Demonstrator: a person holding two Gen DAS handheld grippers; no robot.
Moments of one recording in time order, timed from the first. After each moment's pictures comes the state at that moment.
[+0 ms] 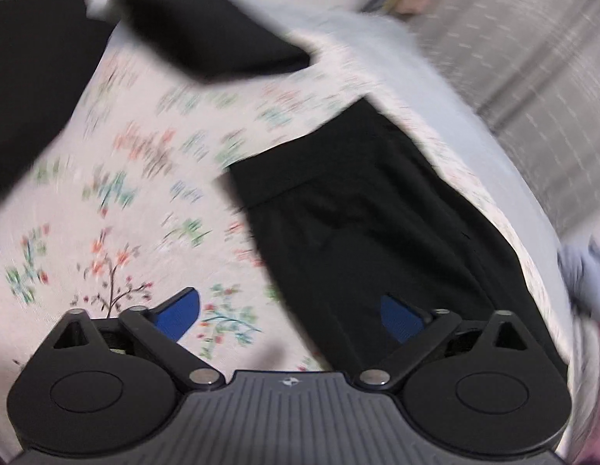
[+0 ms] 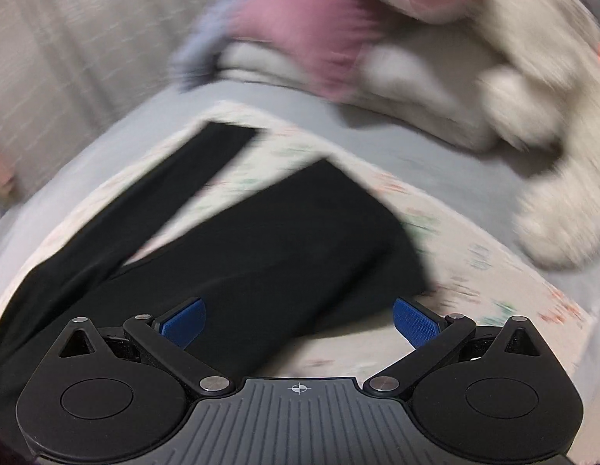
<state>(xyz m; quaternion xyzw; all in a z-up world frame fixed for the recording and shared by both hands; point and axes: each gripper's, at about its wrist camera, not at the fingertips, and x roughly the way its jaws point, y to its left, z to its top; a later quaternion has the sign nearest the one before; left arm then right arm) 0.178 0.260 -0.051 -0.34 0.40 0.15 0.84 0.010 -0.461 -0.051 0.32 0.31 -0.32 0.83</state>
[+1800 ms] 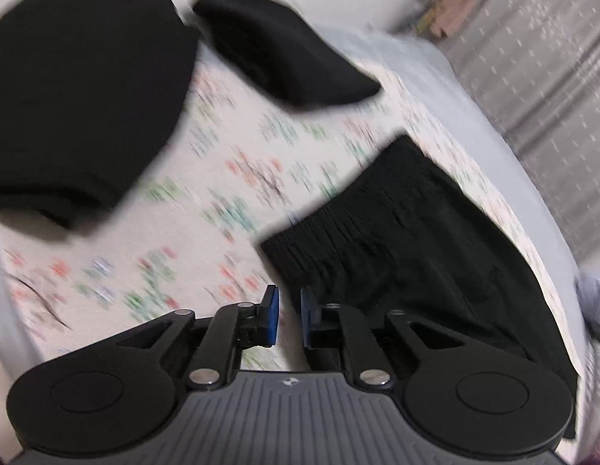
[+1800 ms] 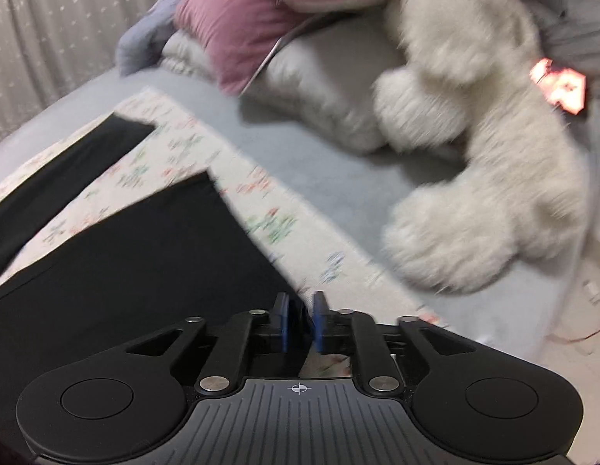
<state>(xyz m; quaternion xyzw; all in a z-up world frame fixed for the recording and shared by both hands) 0.109 0.316 -0.030 -0.32 0.37 0.19 0.85 -0.033 -0.490 -0.056 0.22 0.34 -0.39 0.82</state>
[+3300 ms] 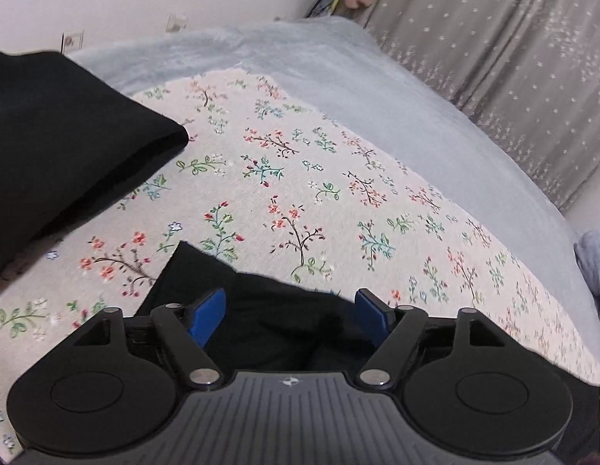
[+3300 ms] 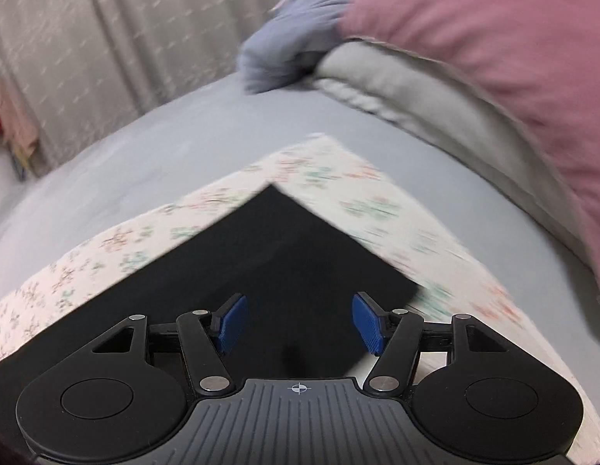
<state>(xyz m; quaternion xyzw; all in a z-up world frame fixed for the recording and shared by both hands) 0.404 0.257 -0.037 -0.23 0.38 0.10 0.89 0.327 -0.543 -0.039 0.23 0.33 -0.22 0.89</state>
